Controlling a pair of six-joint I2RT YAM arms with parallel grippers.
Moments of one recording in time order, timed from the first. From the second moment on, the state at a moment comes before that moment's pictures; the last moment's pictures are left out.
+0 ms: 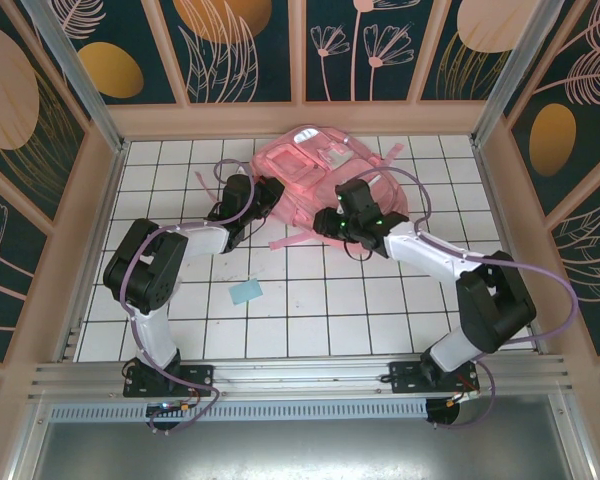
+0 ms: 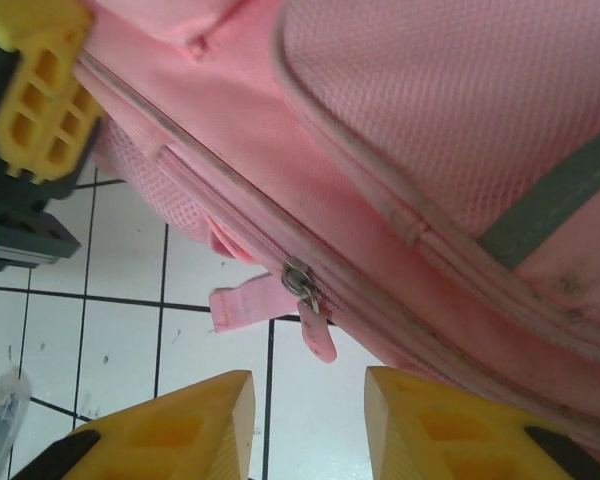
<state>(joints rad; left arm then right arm) -0.46 1.88 0.99 0.59 0.15 -1.23 0.63 1.55 1.01 -0.25 -0.09 0.72</state>
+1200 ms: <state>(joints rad) -0.47 1.88 0.98 0.64 0.14 -1.26 0.68 1.67 1.04 -0.20 0.11 0.71</state>
